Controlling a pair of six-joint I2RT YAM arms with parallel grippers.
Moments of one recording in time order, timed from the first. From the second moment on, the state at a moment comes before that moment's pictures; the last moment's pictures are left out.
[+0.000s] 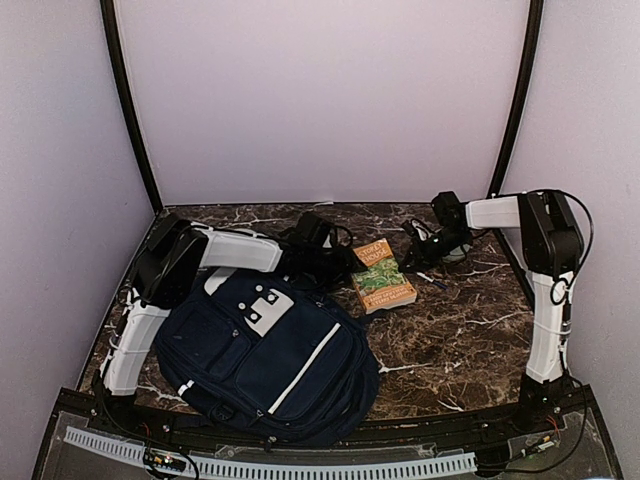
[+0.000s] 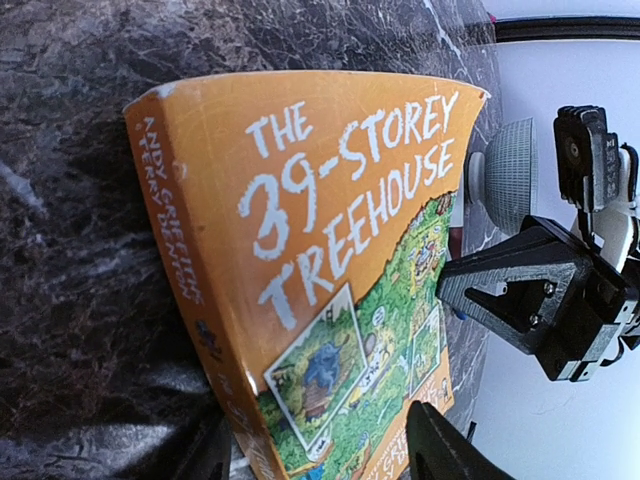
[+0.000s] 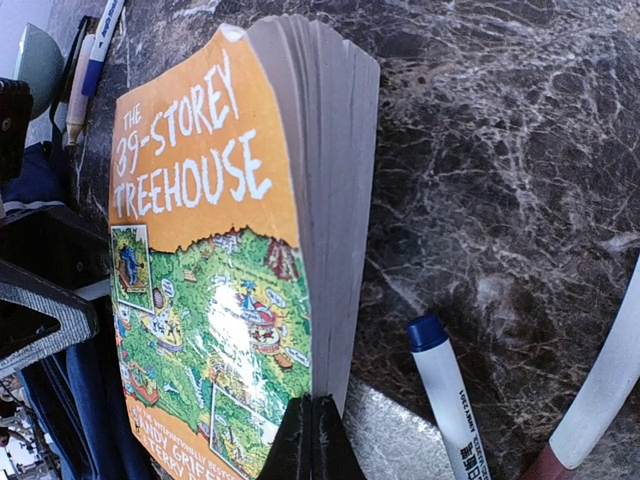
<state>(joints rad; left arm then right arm) -0.77 2.37 1.73 -0.05 0.33 -1.08 0.24 2.15 1.50 -0.61 -0.62 0.04</state>
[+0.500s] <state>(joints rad) -0.77 2.44 1.74 0.18 0.39 -1.13 0.24 2.18 1.51 -0.62 -0.65 0.03</state>
